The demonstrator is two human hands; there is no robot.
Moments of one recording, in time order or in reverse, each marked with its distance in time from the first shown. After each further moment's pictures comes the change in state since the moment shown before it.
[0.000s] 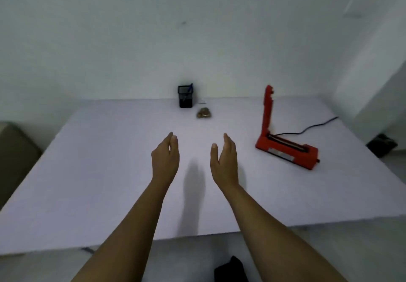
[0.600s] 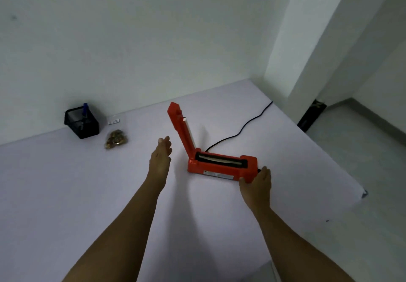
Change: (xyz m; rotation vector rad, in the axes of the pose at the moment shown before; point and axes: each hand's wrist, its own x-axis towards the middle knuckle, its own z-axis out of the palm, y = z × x) left_hand 0.102 0.088 0.291 -0.392 -0.537 -0.297; right_hand 0.119 0.246 -0.199 -0.254 0.311 0.709
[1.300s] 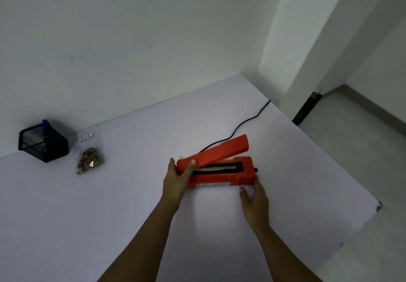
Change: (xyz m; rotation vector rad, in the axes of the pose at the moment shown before) left_hand 0.058 -0.025 0.075 0.194 -0.111 -0.163; right_hand 0.055 0.021 0.032 0.179 -0.018 -0.075
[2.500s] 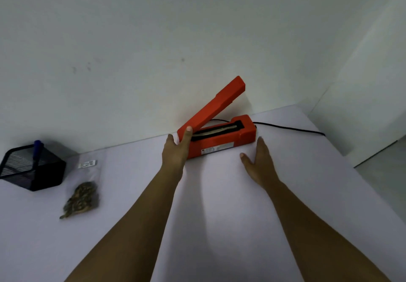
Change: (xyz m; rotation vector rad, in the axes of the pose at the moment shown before) left_hand 0.234 0.101 -0.027 -0.187 0.334 0.020; right_hand 0.282 -0.117 0.127 -0.213 -0.317 -0.274
